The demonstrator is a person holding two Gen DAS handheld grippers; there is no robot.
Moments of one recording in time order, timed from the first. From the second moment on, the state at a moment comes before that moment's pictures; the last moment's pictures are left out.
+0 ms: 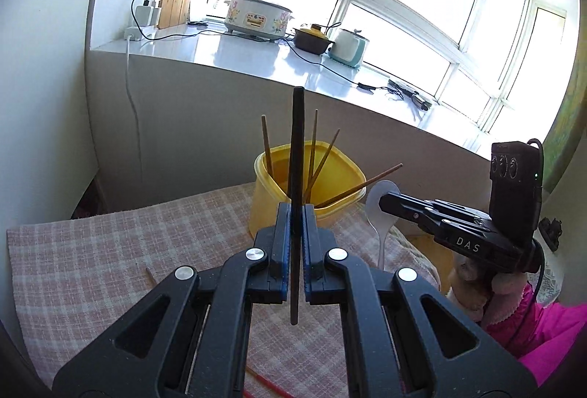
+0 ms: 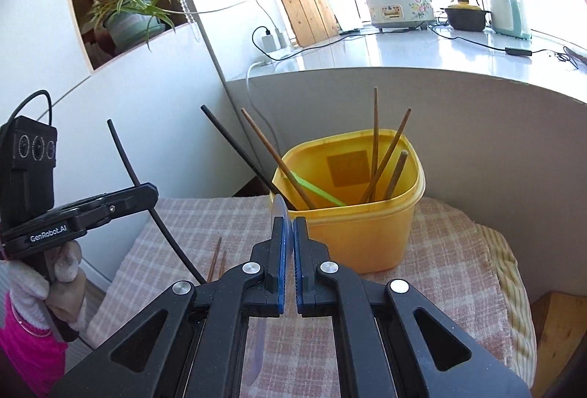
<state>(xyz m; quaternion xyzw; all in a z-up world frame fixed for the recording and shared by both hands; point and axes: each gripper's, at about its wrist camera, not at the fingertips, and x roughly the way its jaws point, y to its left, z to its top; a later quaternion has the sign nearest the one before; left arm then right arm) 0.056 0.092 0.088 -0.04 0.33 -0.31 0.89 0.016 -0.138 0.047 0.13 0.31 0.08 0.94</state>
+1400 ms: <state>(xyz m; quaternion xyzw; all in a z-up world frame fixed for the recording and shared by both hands) 0.099 0.035 0.138 -0.04 0.24 -0.30 0.92 0.067 -0.184 0.111 0.15 0.21 0.01 0.97</state>
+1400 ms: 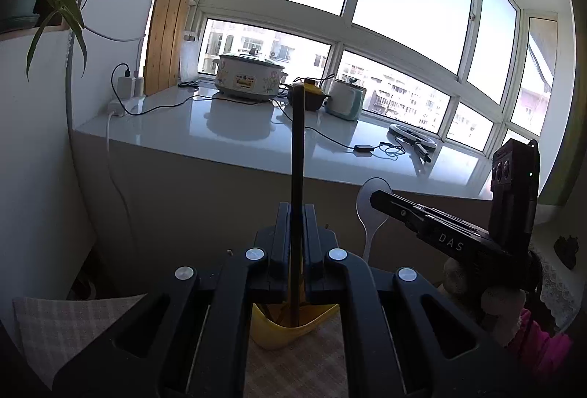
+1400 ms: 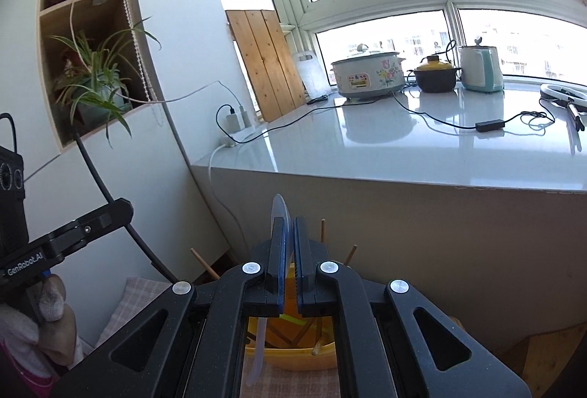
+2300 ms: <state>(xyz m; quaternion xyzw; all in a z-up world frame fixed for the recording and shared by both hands) 0.091 0.029 0.114 -0.06 0.28 -0.30 0.91 0.092 -0.172 0.071 0.08 0.26 -0.03 0.96</state>
